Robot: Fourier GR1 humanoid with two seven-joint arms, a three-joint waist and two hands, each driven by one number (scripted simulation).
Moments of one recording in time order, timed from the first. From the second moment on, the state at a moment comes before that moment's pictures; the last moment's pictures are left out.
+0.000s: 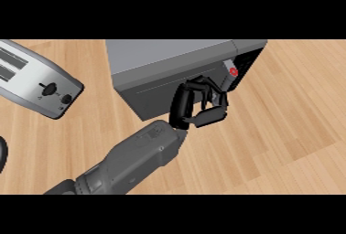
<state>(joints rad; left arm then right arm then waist) -0.91 0.00 -0.87 -0.81 1.01 0.61 -0.75 -0.07 -0.57 -0.23 -2.02 -0.96 0.57 0.07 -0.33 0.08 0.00</state>
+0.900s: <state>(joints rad) -0.97 0.00 -0.98 -0.77 1.06 0.65 -0.65 -0.06 -0.61 -0.25 -2.05 -1.06 0.59 0.09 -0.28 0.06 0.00</state>
